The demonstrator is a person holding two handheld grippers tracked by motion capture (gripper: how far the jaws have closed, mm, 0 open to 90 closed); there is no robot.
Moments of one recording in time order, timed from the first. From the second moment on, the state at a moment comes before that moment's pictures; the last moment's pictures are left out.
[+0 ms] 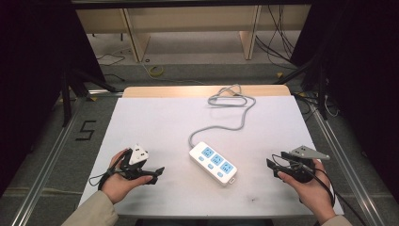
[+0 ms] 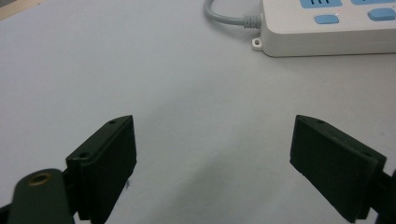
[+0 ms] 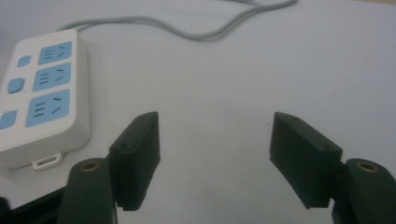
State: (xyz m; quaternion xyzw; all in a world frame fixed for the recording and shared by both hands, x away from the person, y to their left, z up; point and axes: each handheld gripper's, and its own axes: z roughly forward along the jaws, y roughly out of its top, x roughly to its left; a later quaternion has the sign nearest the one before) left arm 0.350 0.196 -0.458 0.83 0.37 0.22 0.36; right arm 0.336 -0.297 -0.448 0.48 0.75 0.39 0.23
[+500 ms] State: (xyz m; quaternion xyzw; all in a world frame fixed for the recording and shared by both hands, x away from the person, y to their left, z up) left arm 0.351 0.196 -0.458 0.82 0.38 0.21 0.36; right arm 0.334 -0.298 -0.439 0.48 0.76 0.36 0.26
